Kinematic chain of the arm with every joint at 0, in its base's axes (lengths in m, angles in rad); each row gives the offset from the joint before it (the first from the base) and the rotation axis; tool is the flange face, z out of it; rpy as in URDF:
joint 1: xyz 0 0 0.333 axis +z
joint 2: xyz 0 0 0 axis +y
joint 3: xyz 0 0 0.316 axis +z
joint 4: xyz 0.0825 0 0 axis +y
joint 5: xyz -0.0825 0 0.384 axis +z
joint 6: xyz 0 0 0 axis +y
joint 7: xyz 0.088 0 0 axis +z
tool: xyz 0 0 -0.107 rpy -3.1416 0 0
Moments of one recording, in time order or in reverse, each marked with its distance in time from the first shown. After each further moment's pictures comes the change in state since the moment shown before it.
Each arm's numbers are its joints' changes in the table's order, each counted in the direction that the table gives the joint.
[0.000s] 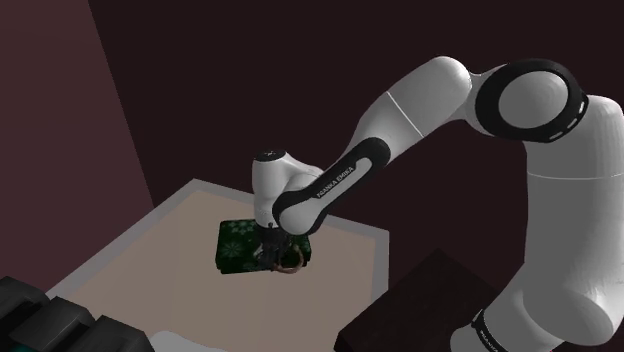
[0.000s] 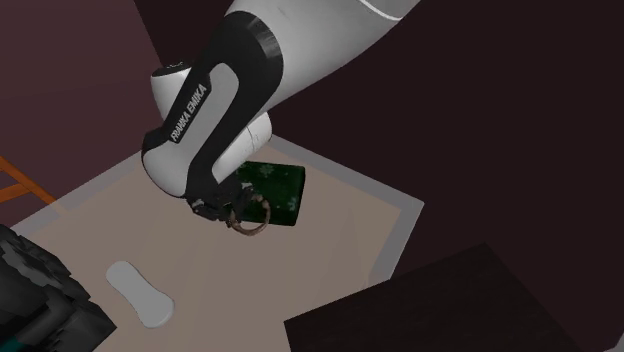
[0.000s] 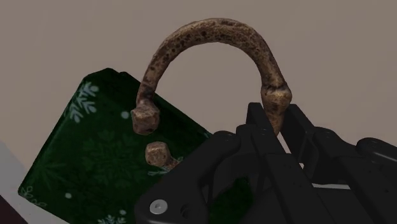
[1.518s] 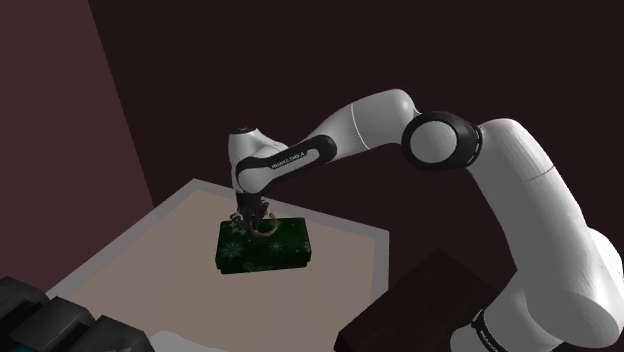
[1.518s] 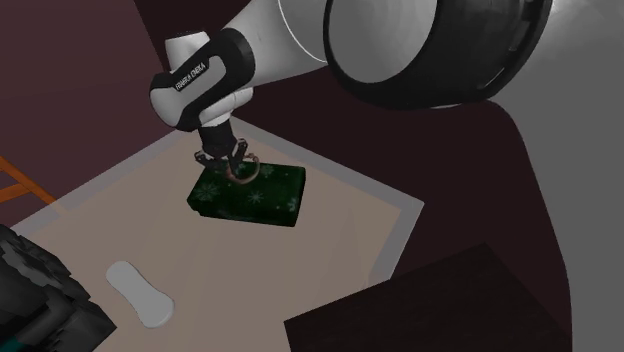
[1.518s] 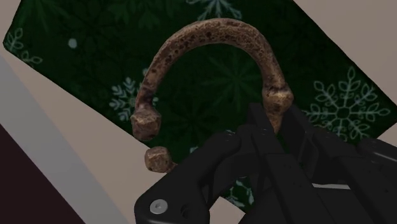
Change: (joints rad) arm 0.057 0.384 -0.093 -0.673 -0.052 0.293 0.144
